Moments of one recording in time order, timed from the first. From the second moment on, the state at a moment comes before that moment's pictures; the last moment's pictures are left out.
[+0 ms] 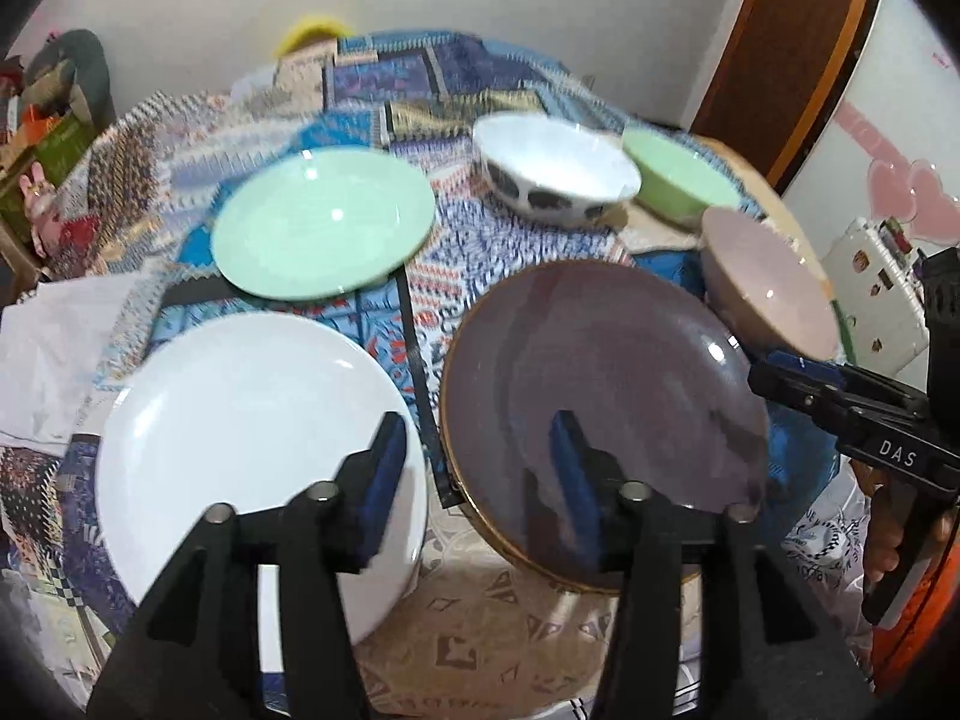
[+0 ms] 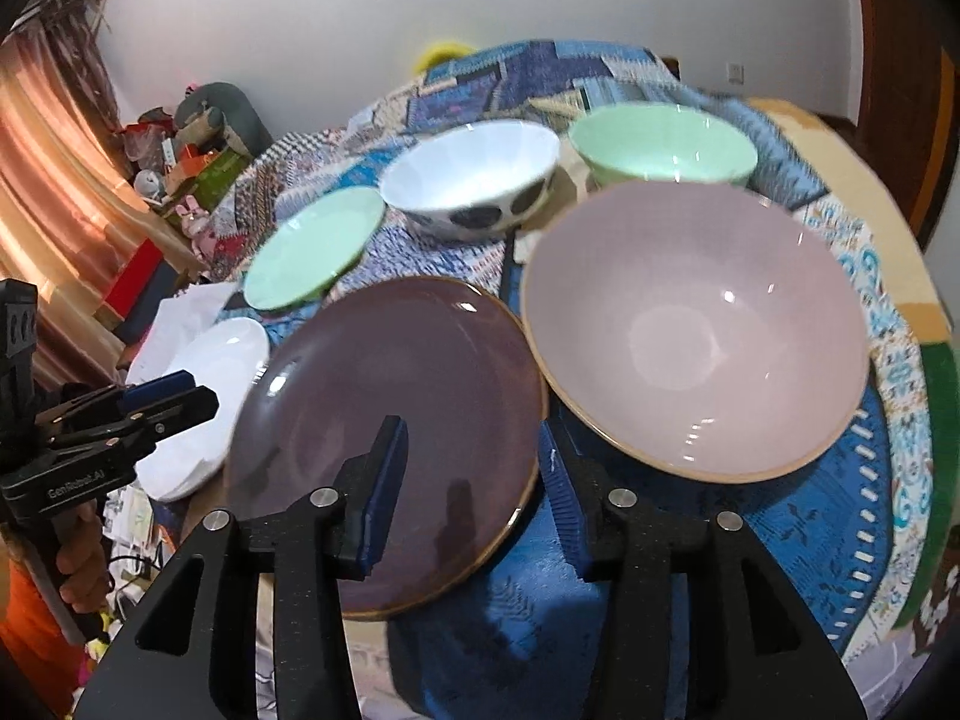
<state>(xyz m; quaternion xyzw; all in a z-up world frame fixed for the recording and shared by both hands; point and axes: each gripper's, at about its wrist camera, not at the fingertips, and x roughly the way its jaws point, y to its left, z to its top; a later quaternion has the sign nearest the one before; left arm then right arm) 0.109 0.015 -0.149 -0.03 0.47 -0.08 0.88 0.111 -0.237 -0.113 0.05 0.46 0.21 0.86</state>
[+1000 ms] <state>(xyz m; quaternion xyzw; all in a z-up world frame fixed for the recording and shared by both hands) 0.034 0.156 -0.128 -0.08 0.42 0.04 0.90 0.110 -0.098 -0.106 -0.03 0.43 0.33 0.84</state>
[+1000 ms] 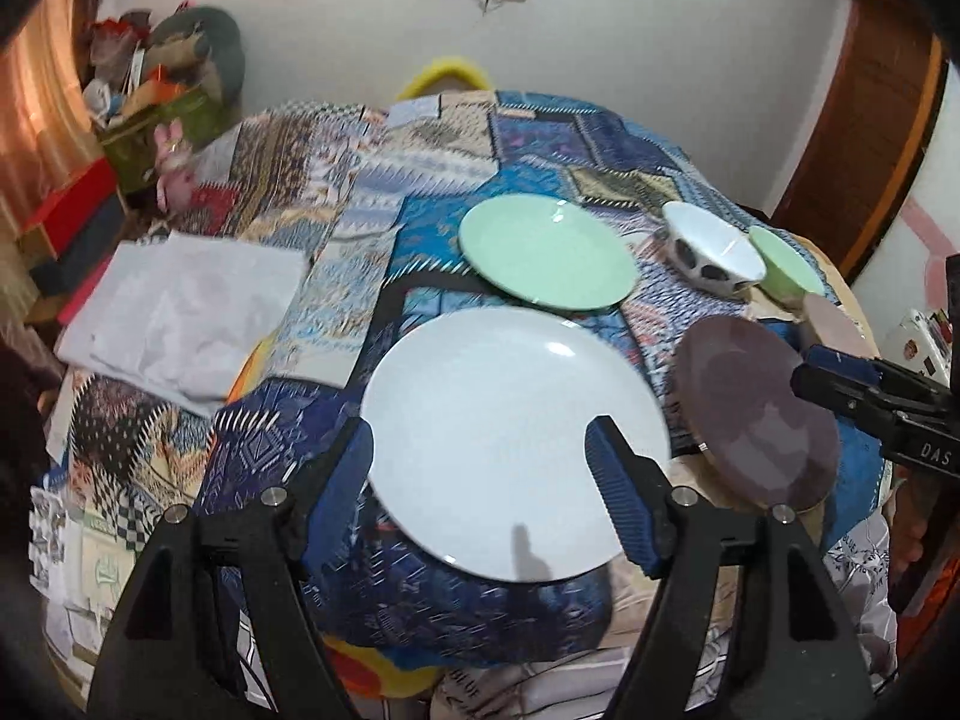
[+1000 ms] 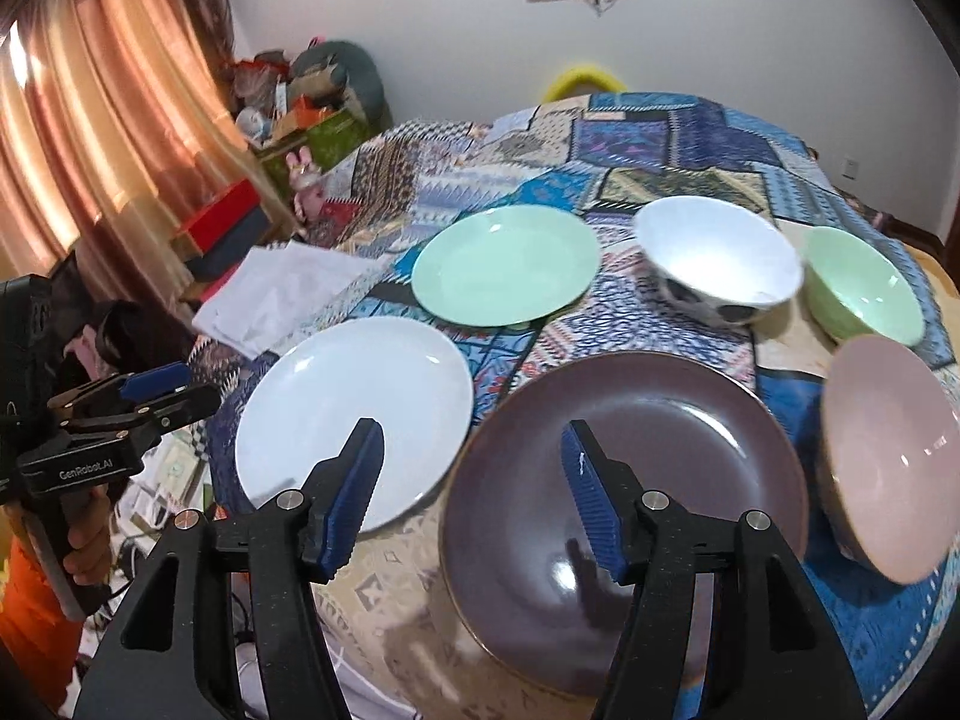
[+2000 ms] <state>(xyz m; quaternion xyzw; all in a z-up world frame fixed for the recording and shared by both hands) 0.048 0.182 -0.205 -0.15 0.50 0.04 0.85 0.170 -0.008 -0.169 -0.15 0.55 0.39 0.72</state>
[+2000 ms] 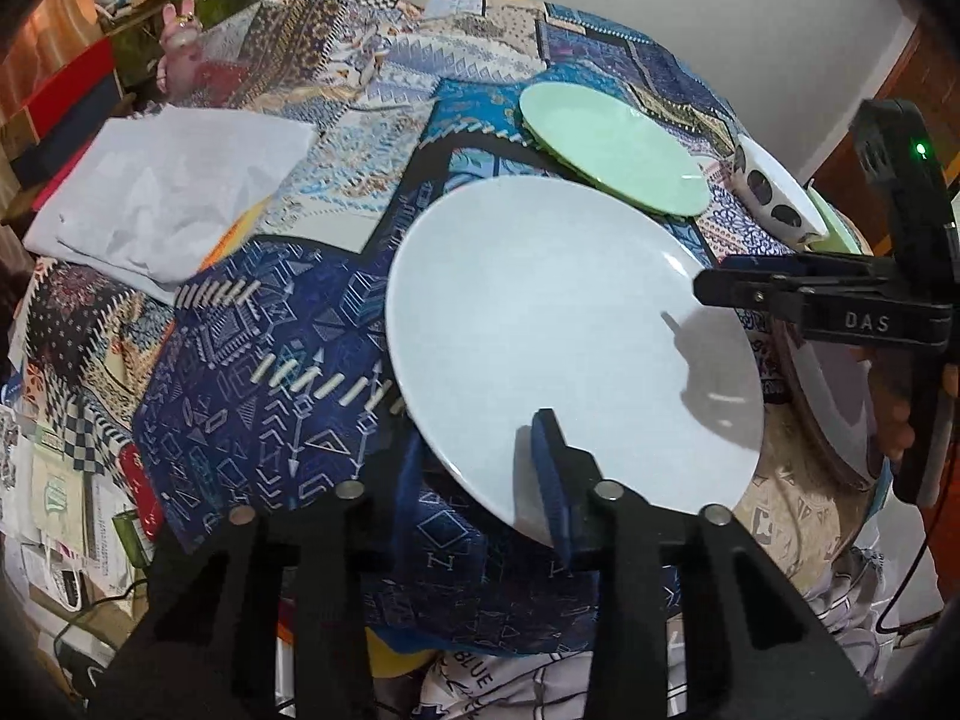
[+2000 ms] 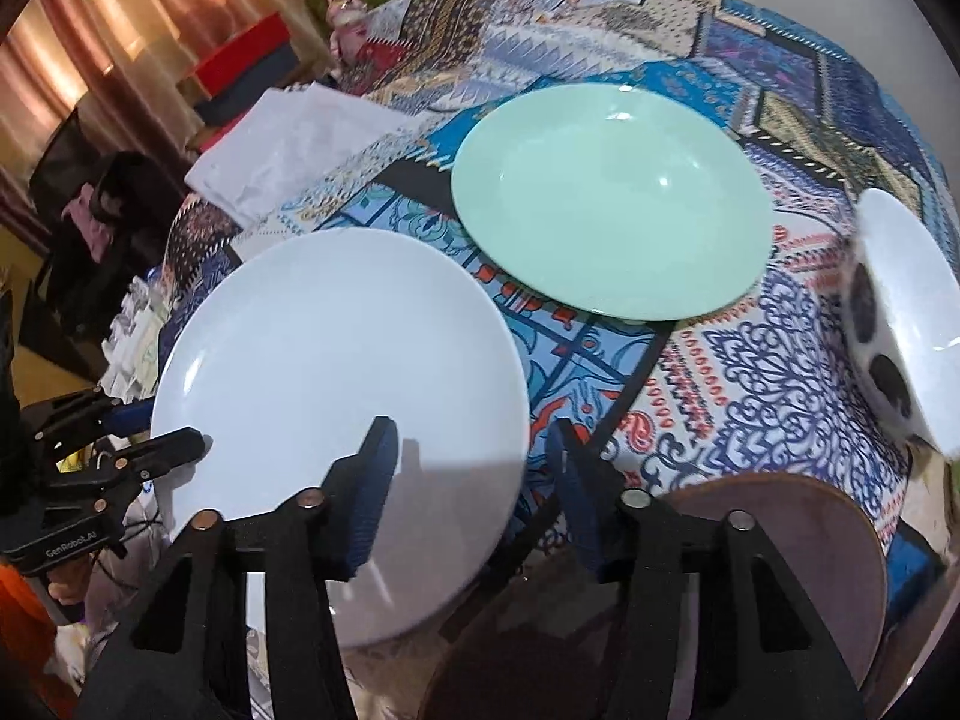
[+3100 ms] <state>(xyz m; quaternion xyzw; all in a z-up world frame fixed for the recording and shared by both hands) 0.044 0.187 -0.188 -0.16 0.48 0.07 0.86 0.165 -0.014 -0.150 -0.13 0.53 0.38 0.75</state>
